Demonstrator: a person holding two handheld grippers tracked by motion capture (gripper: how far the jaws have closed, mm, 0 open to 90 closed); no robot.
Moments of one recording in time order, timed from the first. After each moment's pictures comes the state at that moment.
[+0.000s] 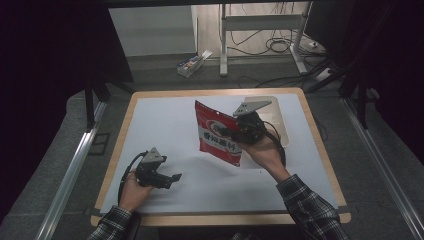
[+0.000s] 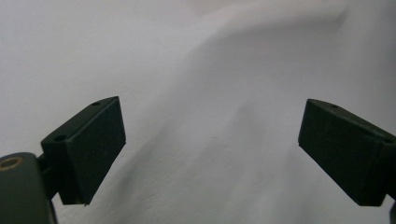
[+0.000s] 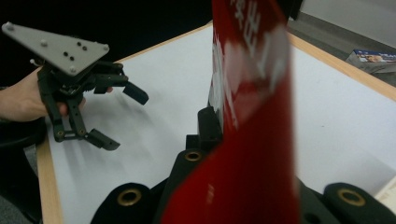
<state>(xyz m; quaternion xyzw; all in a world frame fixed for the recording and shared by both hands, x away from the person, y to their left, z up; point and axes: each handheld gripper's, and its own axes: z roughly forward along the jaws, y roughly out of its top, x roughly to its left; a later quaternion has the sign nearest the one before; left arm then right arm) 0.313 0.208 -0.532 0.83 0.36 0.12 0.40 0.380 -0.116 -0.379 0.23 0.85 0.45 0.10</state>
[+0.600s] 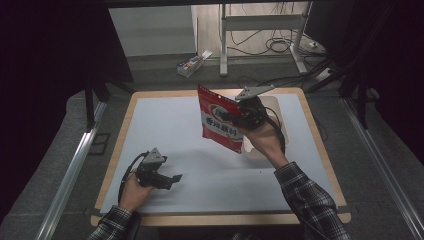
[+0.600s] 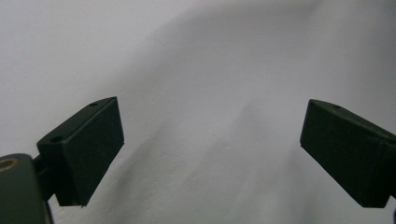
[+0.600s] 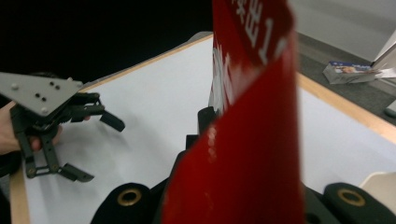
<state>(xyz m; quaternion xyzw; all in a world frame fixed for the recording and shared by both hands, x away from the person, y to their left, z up) 0.314 0.206 -0.534 0.84 0.35 0.13 0.40 0.405 -0.117 -0.355 0.25 0.84 0.47 0.13</state>
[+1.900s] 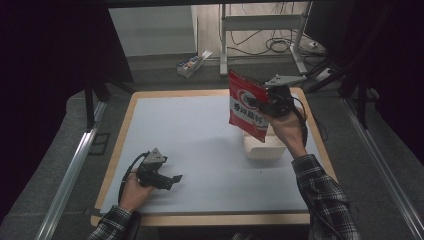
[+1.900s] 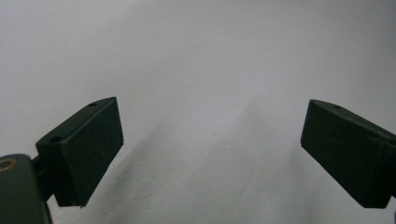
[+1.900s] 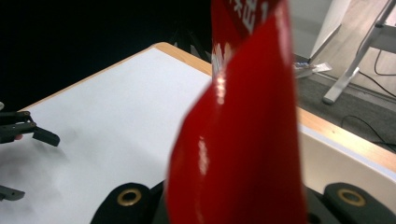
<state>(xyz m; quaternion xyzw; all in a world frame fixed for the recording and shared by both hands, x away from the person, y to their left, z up) 0.314 0.205 -0.535 0.84 0.35 0.13 0.39 0.432 -0.183 -0.344 0.32 0.81 0.47 0.18</state>
